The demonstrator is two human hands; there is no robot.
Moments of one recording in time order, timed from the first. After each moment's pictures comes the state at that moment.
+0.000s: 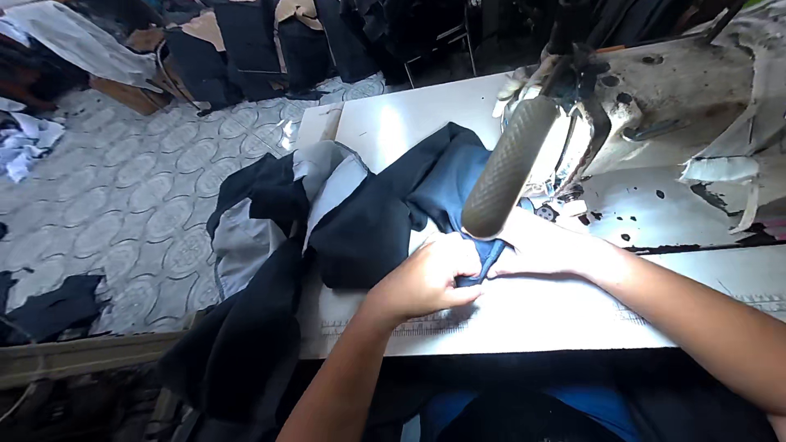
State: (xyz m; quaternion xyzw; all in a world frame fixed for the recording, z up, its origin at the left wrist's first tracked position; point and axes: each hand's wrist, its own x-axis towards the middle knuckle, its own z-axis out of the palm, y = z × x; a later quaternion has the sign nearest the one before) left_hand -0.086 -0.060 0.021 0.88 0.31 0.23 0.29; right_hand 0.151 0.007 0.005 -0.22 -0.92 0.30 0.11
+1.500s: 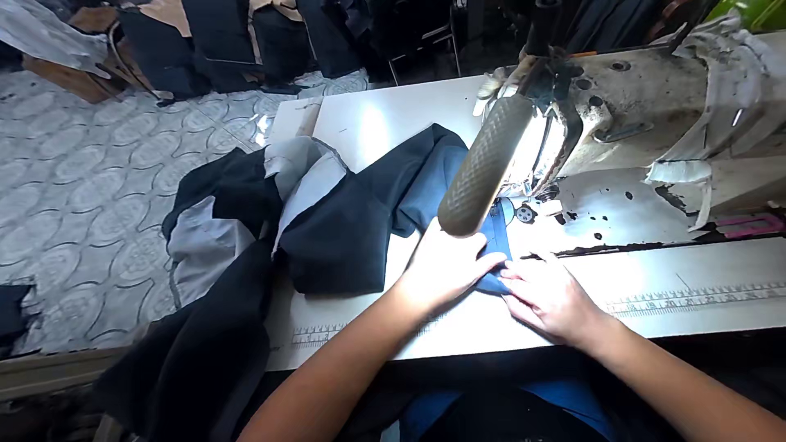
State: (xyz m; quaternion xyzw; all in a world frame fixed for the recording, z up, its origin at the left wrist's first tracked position) left_hand -0.026 -0.050 0.004 0.88 0.45 0.14 0.08; right_hand 0.190 -0.081 -0.044 -0.32 -0.89 0.01 0.32
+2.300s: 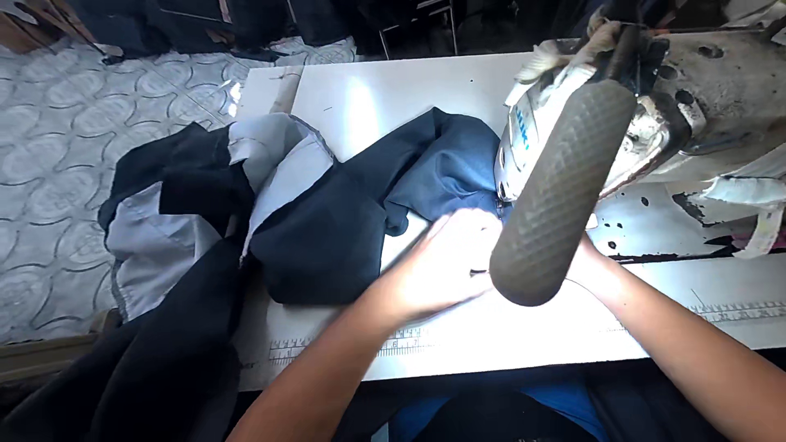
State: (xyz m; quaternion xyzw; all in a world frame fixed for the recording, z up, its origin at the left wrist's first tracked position) left_hand -0.054 -0.030 0.005 0.87 0.35 0.26 0.22; right_hand 0.187 -0.001 -0.022 -0.42 -0.86 0.20 0.22
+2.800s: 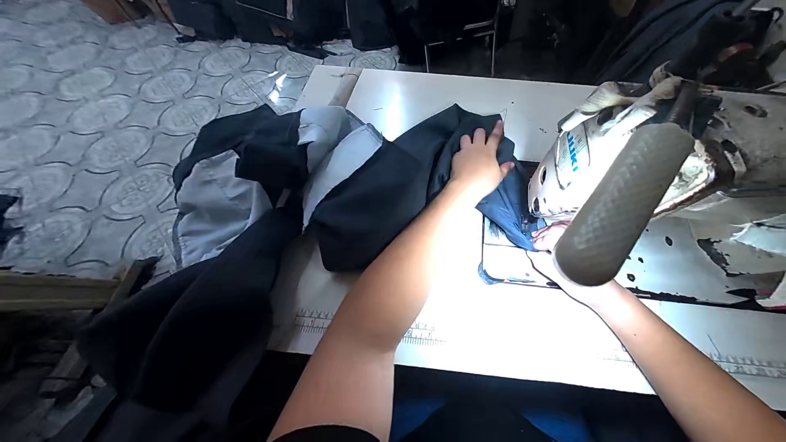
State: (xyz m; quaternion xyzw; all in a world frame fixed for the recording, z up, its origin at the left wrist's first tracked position) left_hand -0.024 0.101 0.023 0.69 0.68 0.11 0.21; right_hand 0.188 0.001 -0.038 -0.39 -0.84 0.21 0.32
